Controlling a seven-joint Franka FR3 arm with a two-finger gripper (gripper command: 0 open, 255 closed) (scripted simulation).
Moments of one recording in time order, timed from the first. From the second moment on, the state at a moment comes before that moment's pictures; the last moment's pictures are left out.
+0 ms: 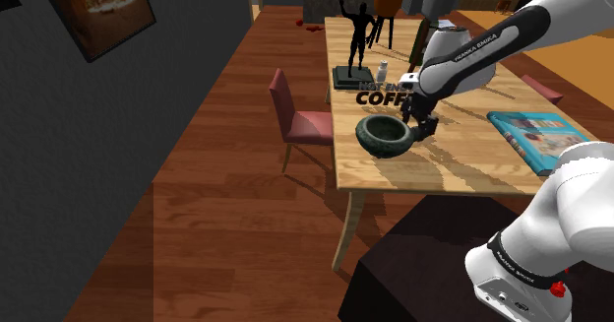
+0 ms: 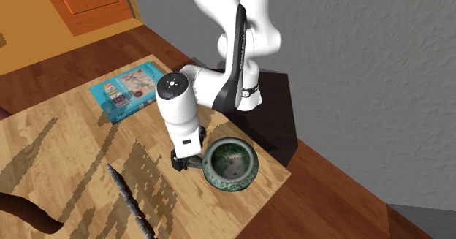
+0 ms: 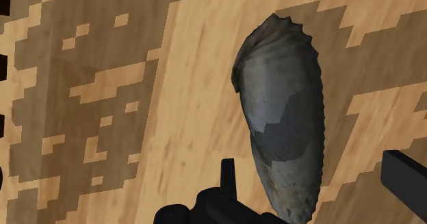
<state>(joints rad) 0.29 -0.11 -0.69 -2.59 -0.14 2.50 -1.47</state>
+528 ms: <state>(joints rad) 0.30 -0.07 -0.70 -2.60 -0.11 2.55 -1.49</state>
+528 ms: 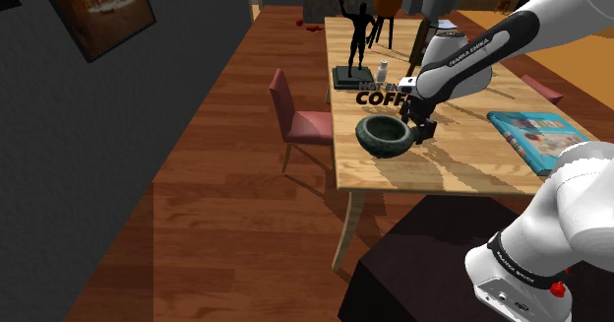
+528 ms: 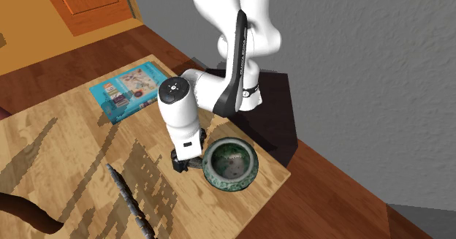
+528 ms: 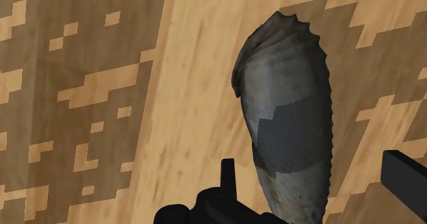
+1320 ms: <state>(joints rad) 0.30 -0.08 -0.70 -2.59 -0.12 2.54 -1.49</state>
